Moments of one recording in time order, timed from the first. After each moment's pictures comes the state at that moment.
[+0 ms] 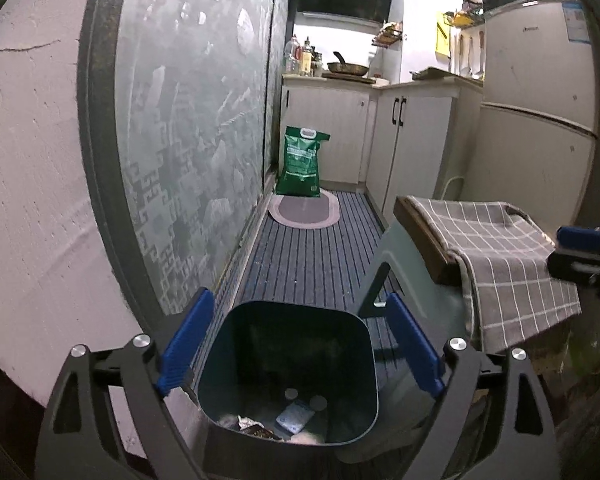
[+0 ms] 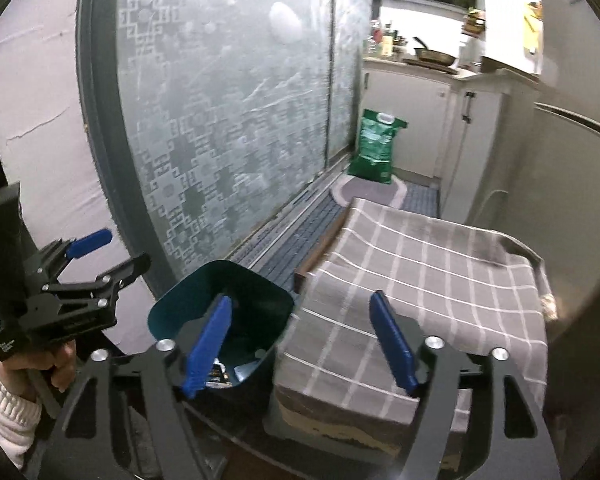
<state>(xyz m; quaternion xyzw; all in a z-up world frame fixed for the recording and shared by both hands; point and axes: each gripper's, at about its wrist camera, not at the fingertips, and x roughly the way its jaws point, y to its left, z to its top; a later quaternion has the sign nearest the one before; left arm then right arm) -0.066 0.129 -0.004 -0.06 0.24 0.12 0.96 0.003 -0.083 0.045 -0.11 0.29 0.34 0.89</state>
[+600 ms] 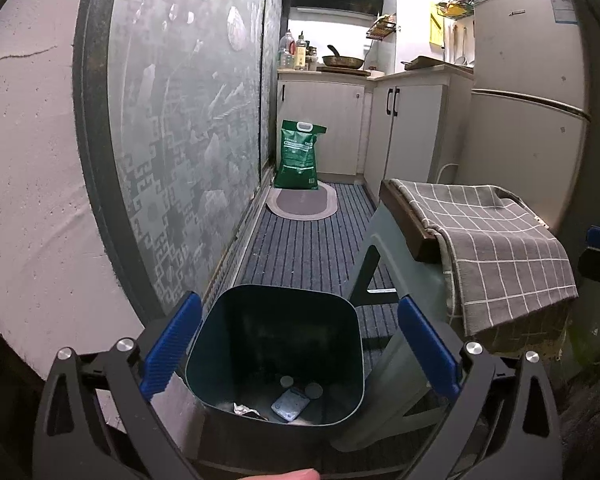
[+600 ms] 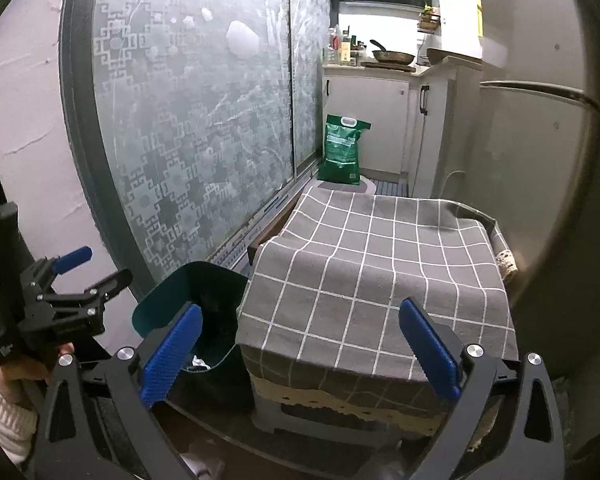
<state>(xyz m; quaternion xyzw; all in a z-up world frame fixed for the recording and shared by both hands) -0.076 0.103 -0.010 -0.05 0.25 0.13 0.96 -0.017 -0.133 0.035 -0.07 0.29 0.29 0.91</state>
